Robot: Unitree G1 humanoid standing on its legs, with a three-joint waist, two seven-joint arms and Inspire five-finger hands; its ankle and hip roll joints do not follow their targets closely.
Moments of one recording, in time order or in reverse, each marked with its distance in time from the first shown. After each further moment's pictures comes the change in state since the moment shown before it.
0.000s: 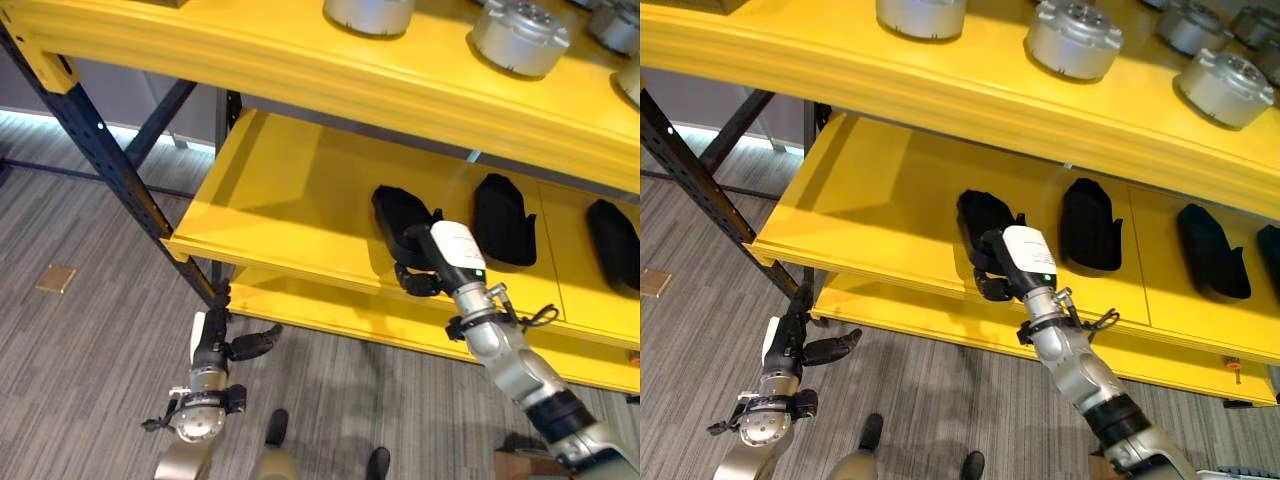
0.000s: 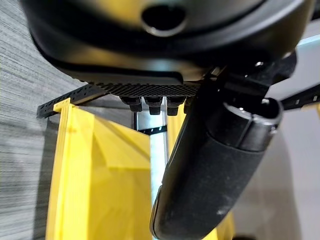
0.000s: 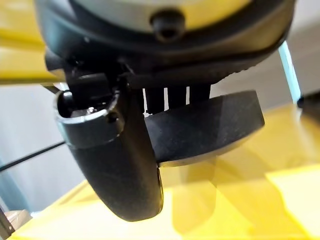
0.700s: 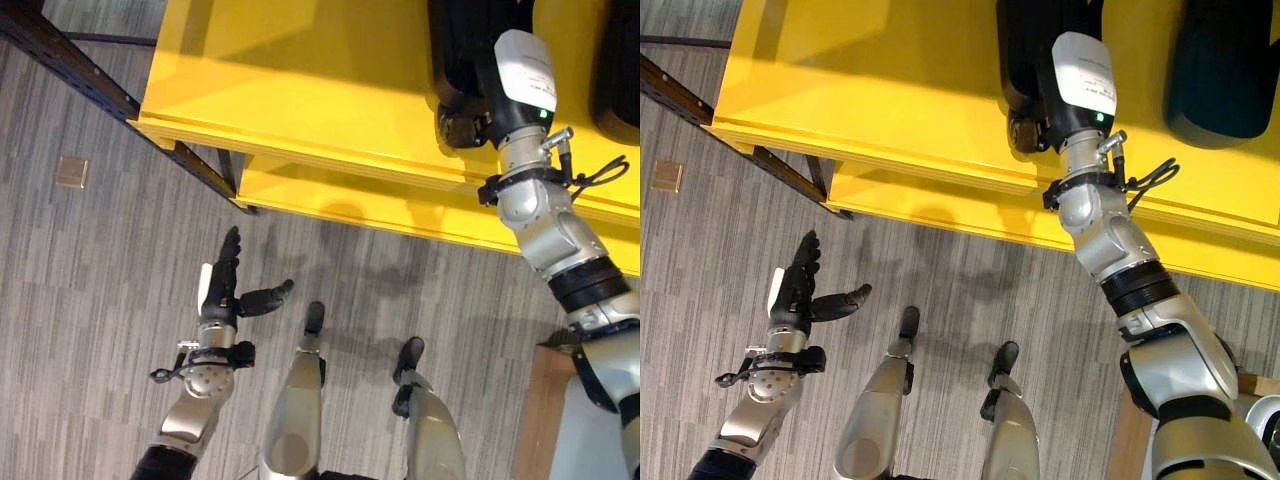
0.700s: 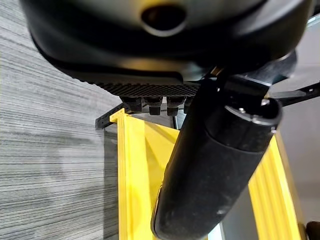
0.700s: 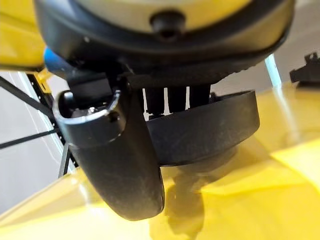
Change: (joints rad) left arm -0.172 0.022 -0.013 -0.011 -0.061 -0.024 0.028; right arm -0.560 -0.160 0.017 0.224 0.091 0.065 -0.108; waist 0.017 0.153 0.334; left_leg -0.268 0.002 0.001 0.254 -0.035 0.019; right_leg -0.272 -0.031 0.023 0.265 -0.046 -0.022
